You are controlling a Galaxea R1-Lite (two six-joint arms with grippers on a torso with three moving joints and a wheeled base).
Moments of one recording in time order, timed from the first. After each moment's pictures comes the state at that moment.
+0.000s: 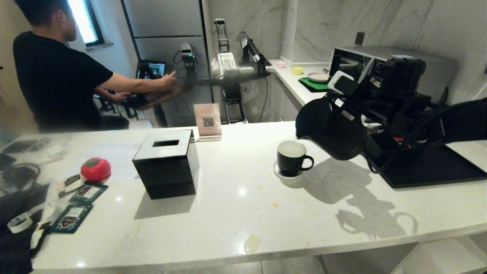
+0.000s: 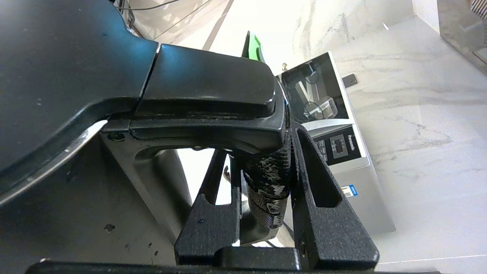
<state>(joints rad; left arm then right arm) 0.00 0.00 0.00 -0.01 0.02 -0.01 0.22 1.99 -1.42 -0.59 -0.14 -1.01</state>
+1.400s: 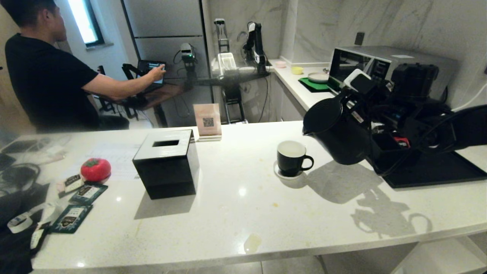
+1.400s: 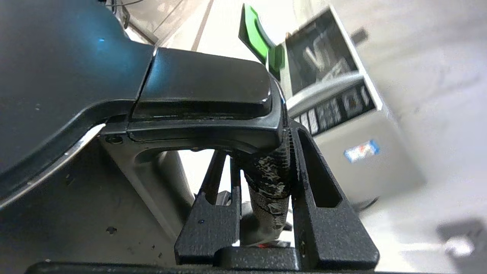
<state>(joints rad) 0.00 0.00 0.00 -0.01 0.02 -0.01 0.16 1.96 -1.34 -0.63 -0.17 -0.83</state>
